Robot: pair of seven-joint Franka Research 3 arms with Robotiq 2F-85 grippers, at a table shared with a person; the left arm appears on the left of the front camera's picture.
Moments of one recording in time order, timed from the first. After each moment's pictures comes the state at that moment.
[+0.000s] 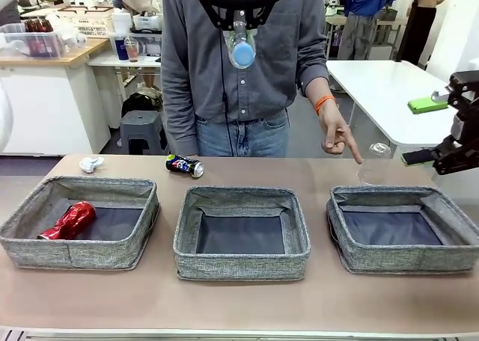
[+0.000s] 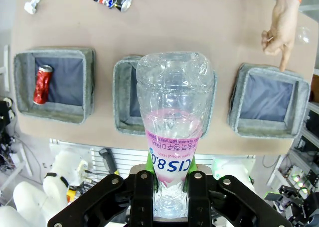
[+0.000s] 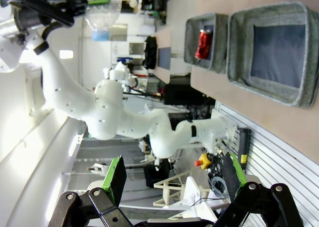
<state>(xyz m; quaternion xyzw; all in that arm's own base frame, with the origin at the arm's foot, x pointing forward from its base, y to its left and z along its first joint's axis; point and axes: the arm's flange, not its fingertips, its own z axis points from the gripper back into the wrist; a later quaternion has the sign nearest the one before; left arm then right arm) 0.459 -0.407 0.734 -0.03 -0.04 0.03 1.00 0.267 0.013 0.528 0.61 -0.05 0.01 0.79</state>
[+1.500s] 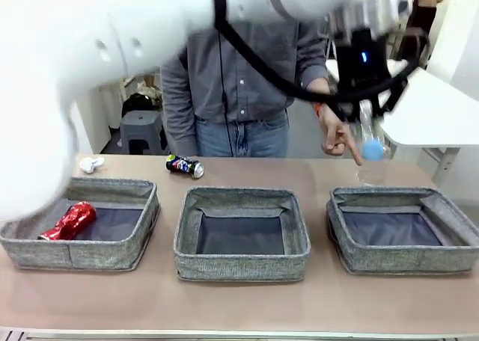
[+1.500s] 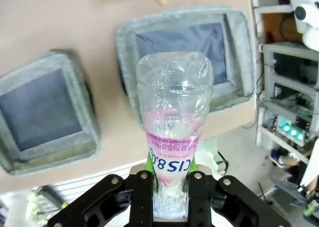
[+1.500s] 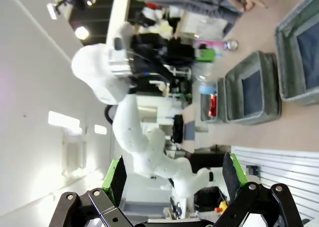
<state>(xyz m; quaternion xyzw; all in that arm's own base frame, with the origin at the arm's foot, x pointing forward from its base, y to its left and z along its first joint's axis) 0.408 -0.622 0.575 -0.16 -0.01 -0.12 0.98 0.118 -0.193 0.533 0.65 -0.22 -0.16 0.71</state>
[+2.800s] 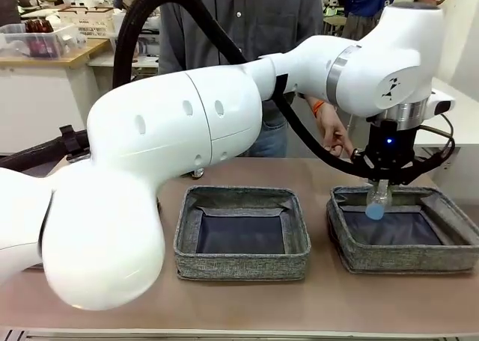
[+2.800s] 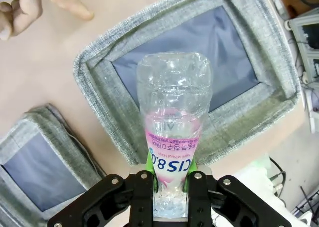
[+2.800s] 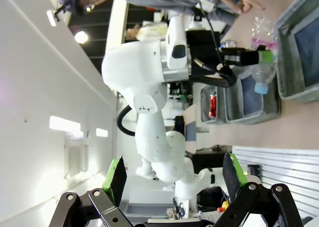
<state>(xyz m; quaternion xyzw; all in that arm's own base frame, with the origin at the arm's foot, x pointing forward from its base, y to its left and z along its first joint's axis) 0.392 -0.689 0.467 -0.09 -0.07 -0.28 0.96 0.125 -0.190 0.529 0.64 -0.20 -0.17 0.72</state>
